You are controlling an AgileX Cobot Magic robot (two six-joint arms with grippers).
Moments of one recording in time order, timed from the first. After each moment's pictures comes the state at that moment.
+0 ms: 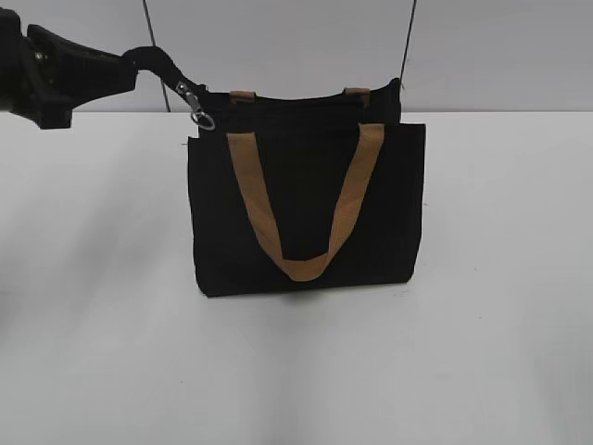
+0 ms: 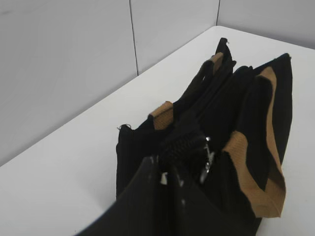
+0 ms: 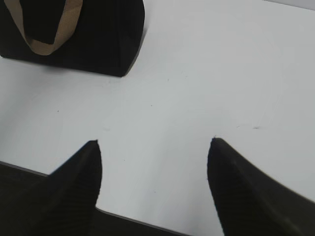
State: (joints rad) left arm -0.08 1.42 -0.84 1.54 -0.74 -1.05; right arm -0.06 -0.01 -0.49 0.30 1.11 -0.35
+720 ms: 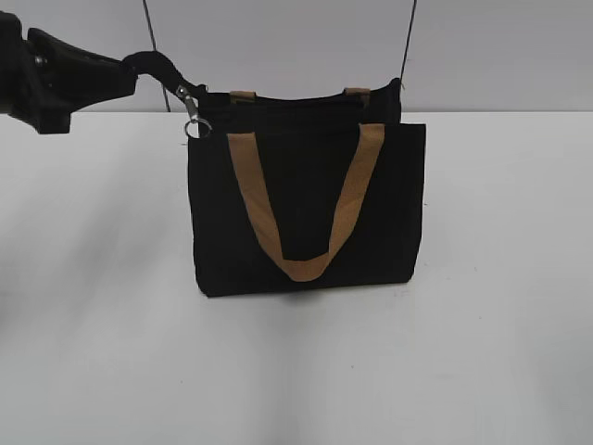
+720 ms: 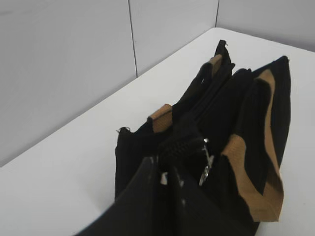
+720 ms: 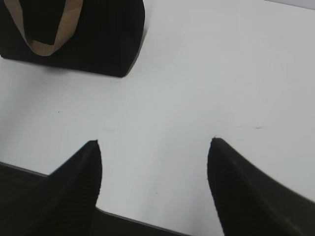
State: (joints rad) left arm -0.08 1.41 -0.84 1.58 -0.74 -1.06; right arm -0.06 -0.01 -0.49 0.30 1.11 -0.35
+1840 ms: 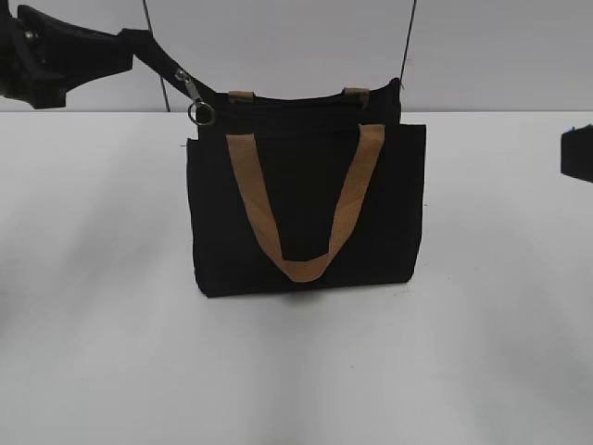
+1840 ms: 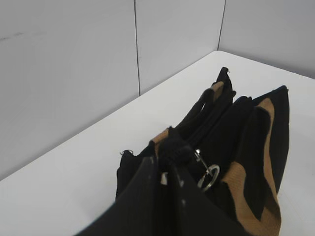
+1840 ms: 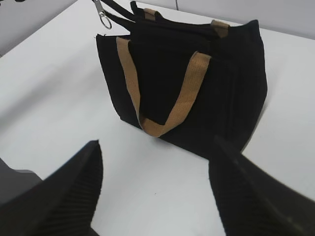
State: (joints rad) left arm -0.08 1.39 -0.84 1.49 -0.76 -1.06; right arm -0.06 0.74 -0.67 0.98 0.85 -0.95
